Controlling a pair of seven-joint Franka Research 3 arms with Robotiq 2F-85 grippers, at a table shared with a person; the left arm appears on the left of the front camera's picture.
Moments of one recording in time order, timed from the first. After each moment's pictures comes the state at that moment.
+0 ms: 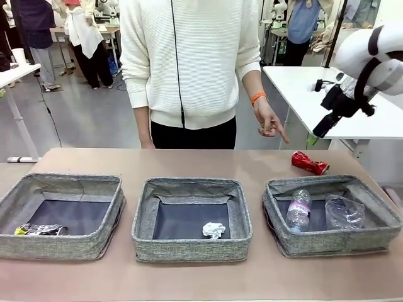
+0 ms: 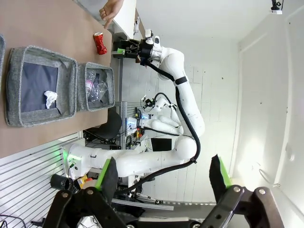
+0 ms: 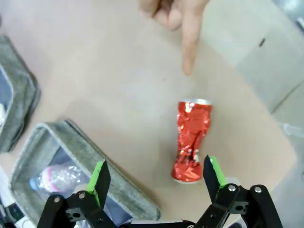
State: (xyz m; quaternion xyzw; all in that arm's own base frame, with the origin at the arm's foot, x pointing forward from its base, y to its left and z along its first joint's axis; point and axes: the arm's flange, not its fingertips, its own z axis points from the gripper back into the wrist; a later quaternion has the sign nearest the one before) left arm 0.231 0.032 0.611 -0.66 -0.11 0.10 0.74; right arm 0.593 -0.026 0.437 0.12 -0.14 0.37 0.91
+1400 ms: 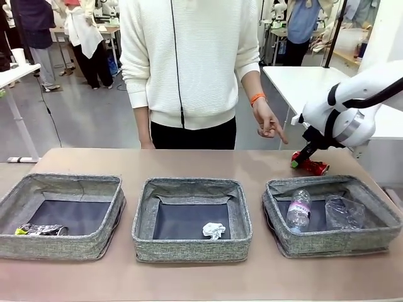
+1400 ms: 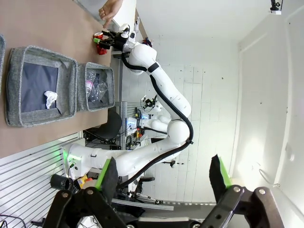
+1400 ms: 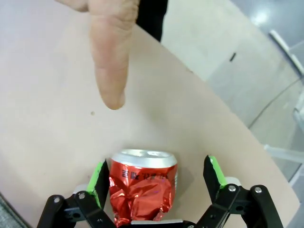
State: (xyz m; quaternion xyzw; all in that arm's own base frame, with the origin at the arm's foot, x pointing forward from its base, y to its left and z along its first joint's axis) left arm 0.231 0.032 0.610 -0.66 -0.11 0.11 0.74; right arm 0.633 -0.021 0.291 0.06 -0.22 0.37 0.90
